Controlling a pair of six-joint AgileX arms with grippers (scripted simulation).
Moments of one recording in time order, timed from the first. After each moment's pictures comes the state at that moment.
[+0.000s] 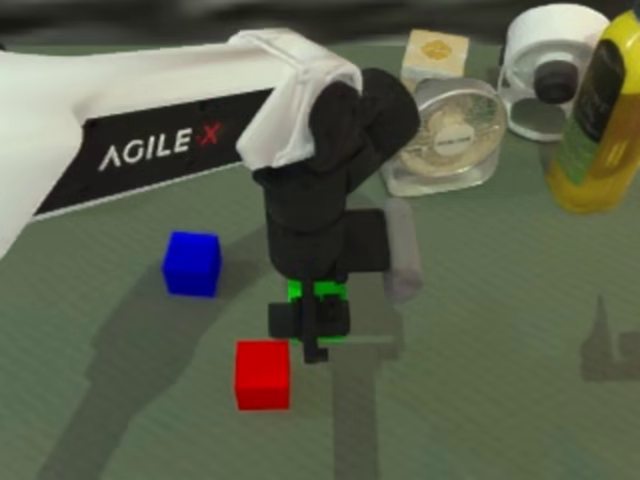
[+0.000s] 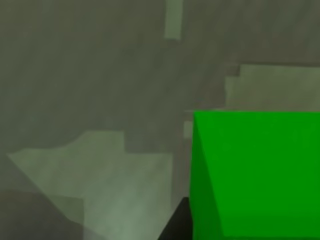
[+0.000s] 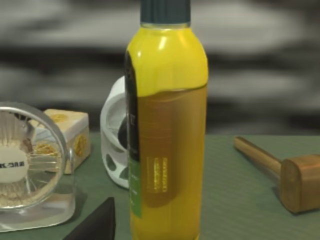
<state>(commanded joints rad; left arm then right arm) -0.76 2.01 1.56 -1.12 0.00 0.80 0.01 0.00 0.00 0.00 0.00 0.00</state>
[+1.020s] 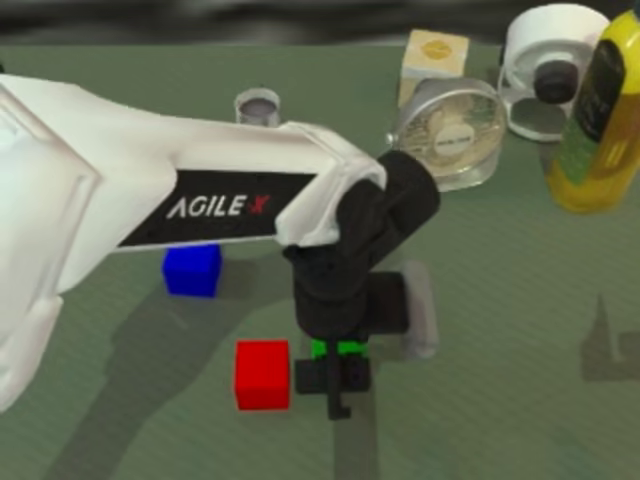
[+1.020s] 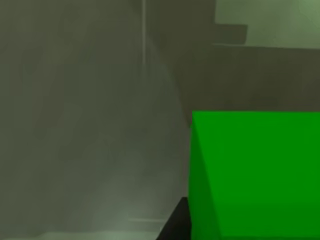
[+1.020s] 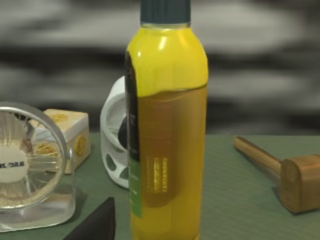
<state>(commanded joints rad) -0.82 2.10 1.41 -0.89 0.00 0.75 0.01 0.00 0.00 0.00 0.00 0.00</state>
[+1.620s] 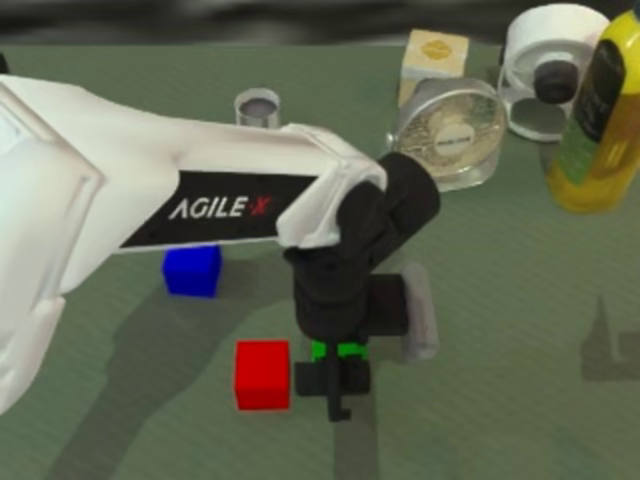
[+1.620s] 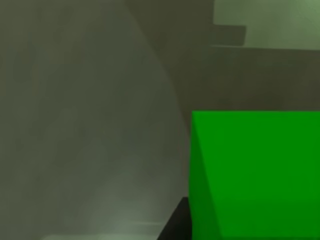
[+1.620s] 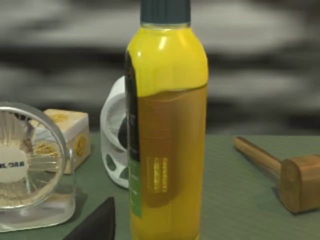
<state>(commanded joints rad) -0.82 2.10 1.41 -0.88 0.00 0.75 0.01 0.00 0.00 0.00 0.00 0.00</state>
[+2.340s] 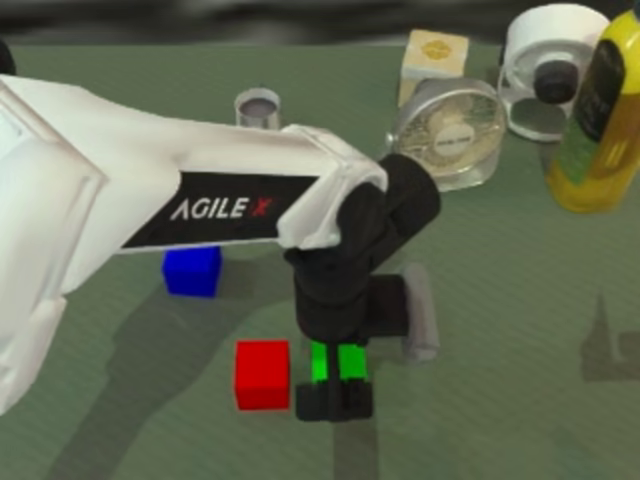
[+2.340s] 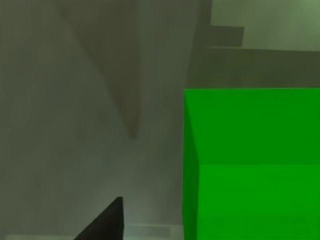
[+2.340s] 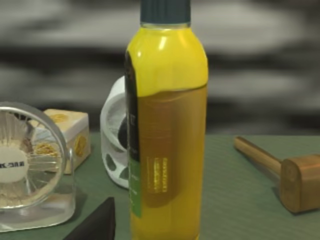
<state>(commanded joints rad) -0.82 2.10 1.41 -0.88 0.00 0.75 0.01 0.00 0.00 0.00 0.00 0.00</state>
